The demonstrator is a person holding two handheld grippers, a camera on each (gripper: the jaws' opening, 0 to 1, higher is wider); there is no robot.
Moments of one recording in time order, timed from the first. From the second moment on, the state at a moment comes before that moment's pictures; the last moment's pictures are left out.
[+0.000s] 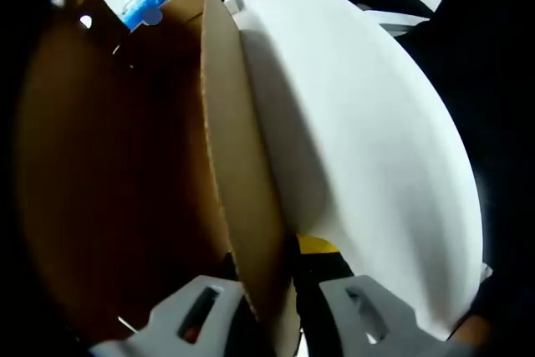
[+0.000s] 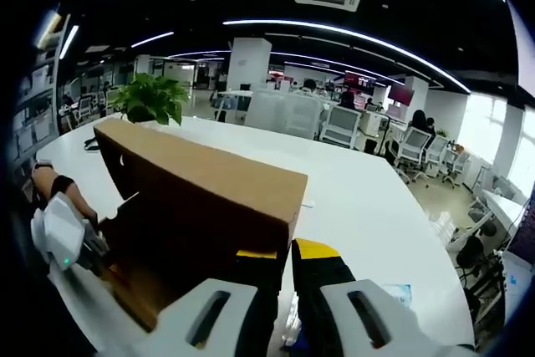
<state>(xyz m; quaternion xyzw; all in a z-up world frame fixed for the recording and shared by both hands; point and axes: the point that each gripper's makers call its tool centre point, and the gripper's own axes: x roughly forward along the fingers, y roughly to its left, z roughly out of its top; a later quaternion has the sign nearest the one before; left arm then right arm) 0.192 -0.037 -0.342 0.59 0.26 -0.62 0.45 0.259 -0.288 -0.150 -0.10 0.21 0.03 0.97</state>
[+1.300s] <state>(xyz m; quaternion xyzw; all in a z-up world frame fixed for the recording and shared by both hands) 0.191 -0.037 -0.342 0.59 0.26 -0.62 0.45 0.245 -0.283 -0.156 -0.10 0.20 0.02 0.97</state>
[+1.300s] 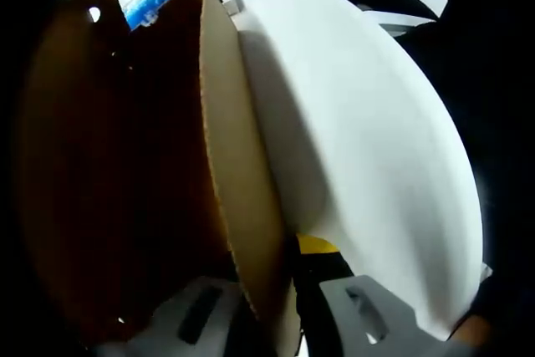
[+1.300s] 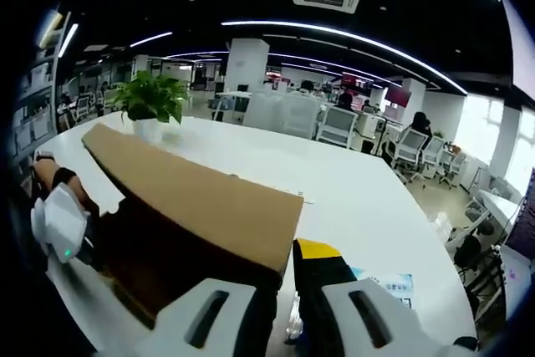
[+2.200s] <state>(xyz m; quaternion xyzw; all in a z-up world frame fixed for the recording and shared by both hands) 0.195 -0.039 -0.342 0.59 0.26 -0.62 0.45 0.229 -0.279 -0.169 -0.09 0.20 0.02 0.97</state>
